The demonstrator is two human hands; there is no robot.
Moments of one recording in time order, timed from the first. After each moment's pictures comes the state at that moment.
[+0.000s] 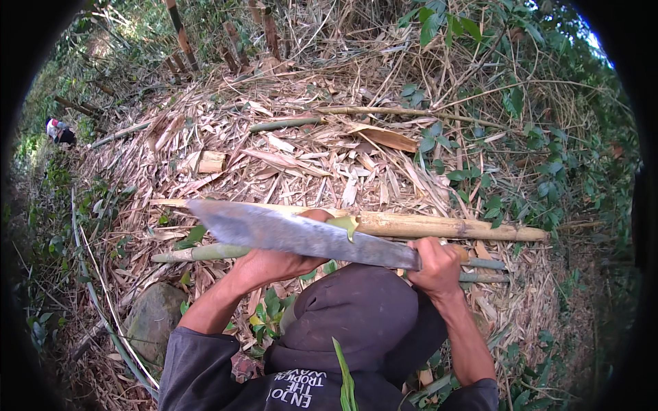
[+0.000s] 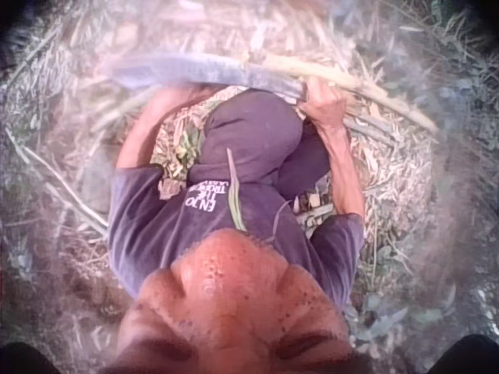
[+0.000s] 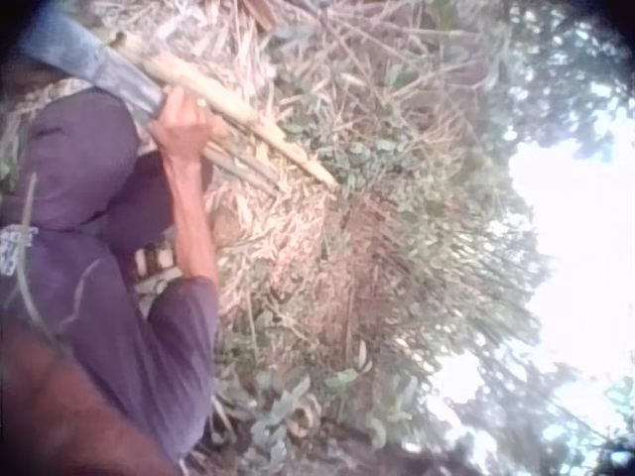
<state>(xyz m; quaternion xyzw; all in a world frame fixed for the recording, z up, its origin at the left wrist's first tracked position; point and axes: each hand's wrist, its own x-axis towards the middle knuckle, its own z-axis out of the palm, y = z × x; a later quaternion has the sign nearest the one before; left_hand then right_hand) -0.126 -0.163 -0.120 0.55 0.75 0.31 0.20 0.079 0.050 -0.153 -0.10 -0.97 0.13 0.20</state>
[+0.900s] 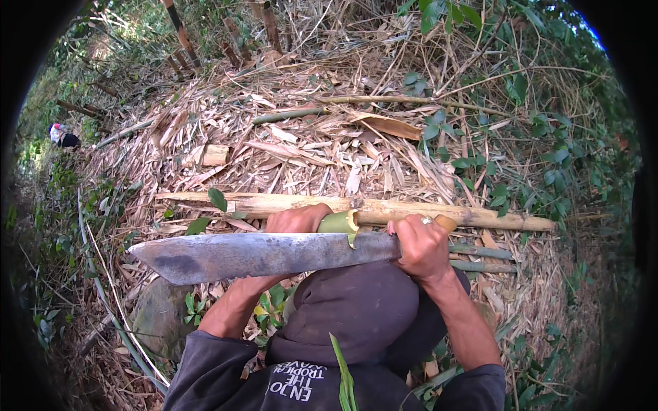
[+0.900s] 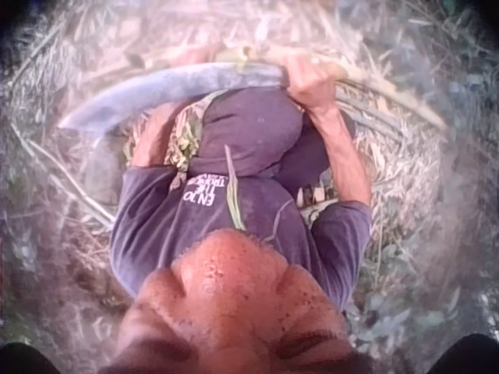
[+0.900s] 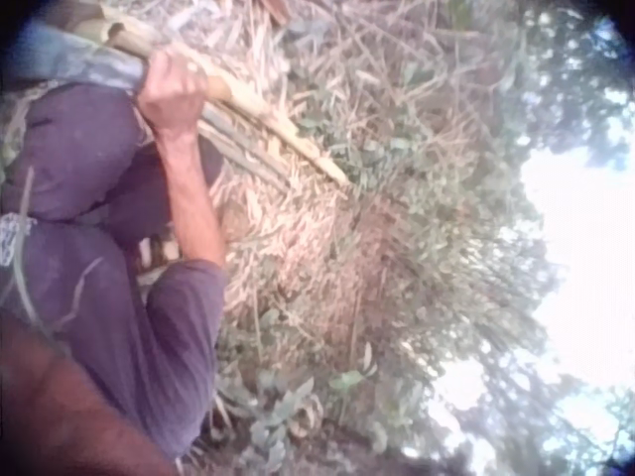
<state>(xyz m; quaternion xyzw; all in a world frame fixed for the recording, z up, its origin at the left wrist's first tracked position) -0.106 -0.156 -0.121 0.47 0.79 0.35 0.19 0.050 0.035 -0.142 -0.01 -0.96 0.11 0.26</state>
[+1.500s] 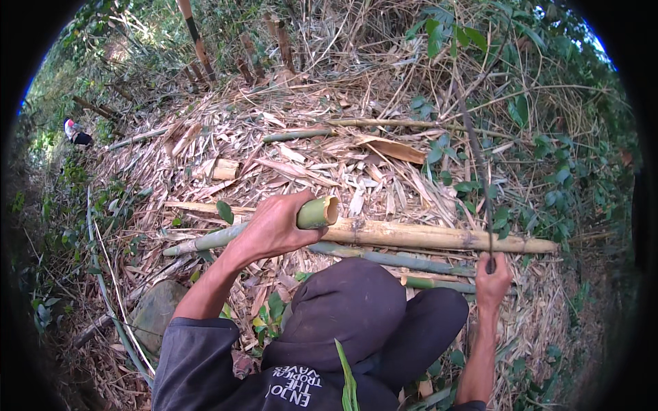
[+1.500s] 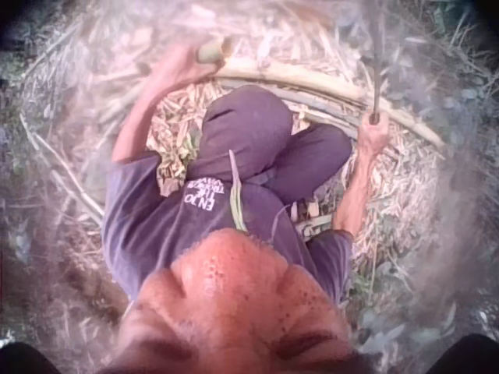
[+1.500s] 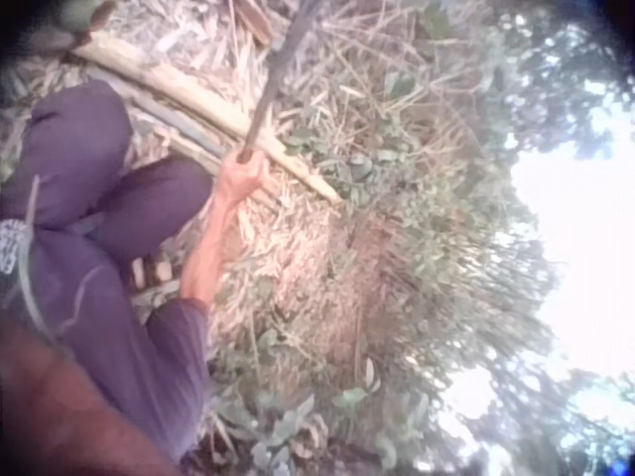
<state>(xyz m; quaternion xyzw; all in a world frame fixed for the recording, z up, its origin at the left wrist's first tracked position) -0.142 -0.149 -0.080 0.43 0.83 0.27 0.24 0.172 0.128 -0.168 -0.38 -0.87 0.14 0.30</state>
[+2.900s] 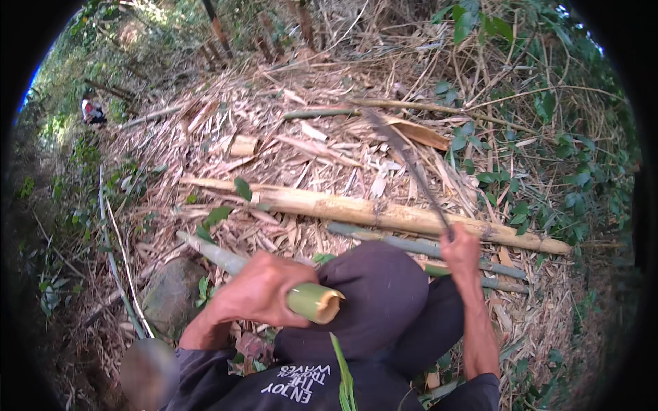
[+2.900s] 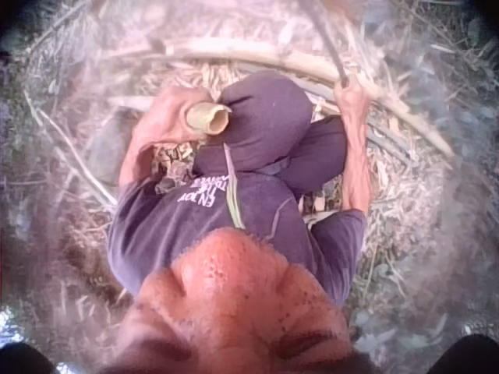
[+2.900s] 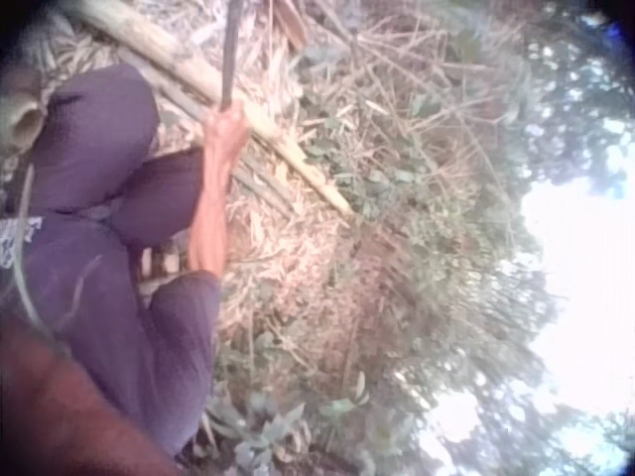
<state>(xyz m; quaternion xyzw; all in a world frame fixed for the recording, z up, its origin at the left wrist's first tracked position) -0.097 -0.229 -0.067 0.52 0.73 0.34 0.27 0.090 0.083 -0.210 -0.31 -0.92 0.22 0.08</state>
